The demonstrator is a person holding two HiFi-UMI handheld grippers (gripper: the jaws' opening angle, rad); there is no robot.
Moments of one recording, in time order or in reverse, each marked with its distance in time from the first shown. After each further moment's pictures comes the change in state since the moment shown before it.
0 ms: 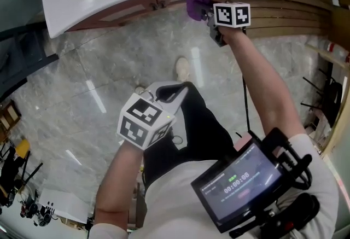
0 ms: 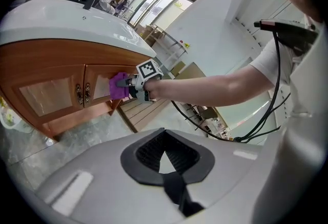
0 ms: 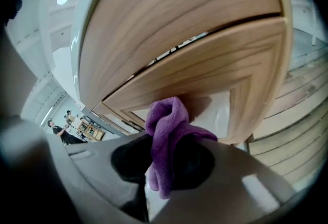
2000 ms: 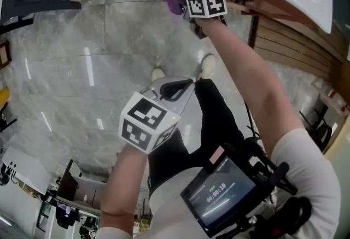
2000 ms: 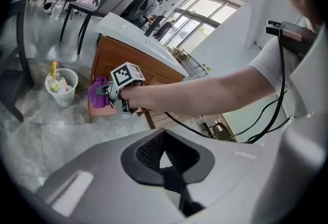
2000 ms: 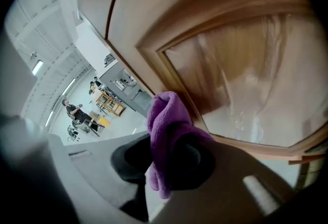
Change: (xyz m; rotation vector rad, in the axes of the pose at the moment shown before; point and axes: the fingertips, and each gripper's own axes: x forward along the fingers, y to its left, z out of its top) left arm -0.135 0.067 -0.100 -0.204 -0.226 0.185; right arm 0.221 0.263 -0.080 -0.251 0.209 0.195
